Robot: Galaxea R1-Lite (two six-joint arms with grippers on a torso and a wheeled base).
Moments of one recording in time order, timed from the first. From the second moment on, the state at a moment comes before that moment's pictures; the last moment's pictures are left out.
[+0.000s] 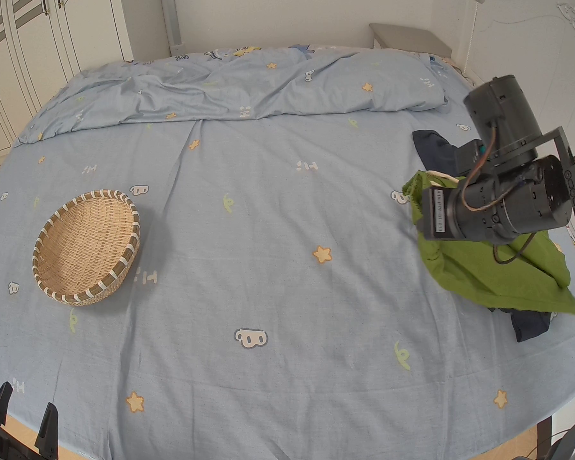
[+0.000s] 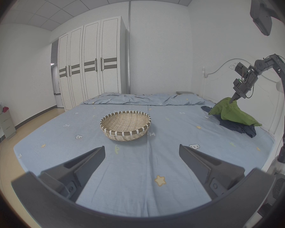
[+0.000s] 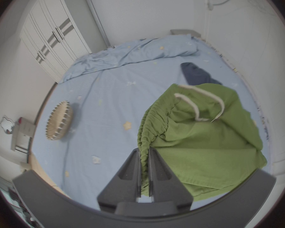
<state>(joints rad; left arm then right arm) 0.00 0.02 -0.02 0.00 0.04 -0.01 0.64 1.70 -1.45 0.49 -0.27 0.39</state>
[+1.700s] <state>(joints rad) 0.00 0.02 -0.02 0.00 0.03 -0.01 0.86 2.11 -1.83 0.47 -0.26 0.49</state>
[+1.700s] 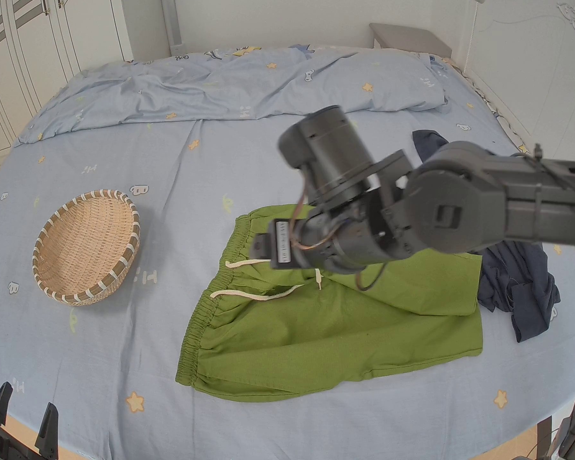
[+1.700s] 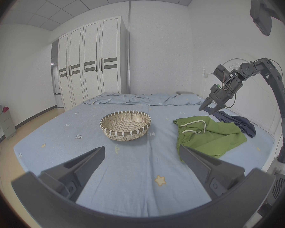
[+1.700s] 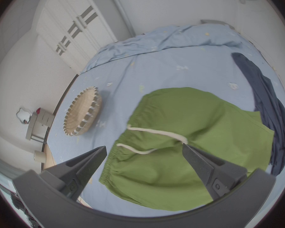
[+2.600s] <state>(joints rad) -0.05 0.07 -0.17 0.00 0.01 -0.11 0.40 1.26 -0.78 0.07 0.01 0.43</state>
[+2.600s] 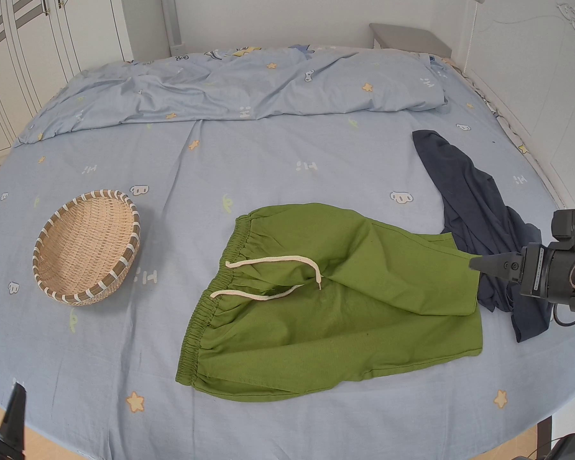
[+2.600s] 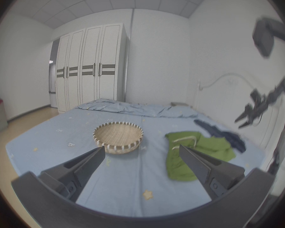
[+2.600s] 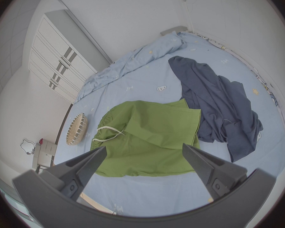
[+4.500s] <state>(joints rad) -0.11 1.83 -0.51 -0.30 -0.71 -0.53 0.30 1.28 -0.62 -0.17 0.17 0.41</state>
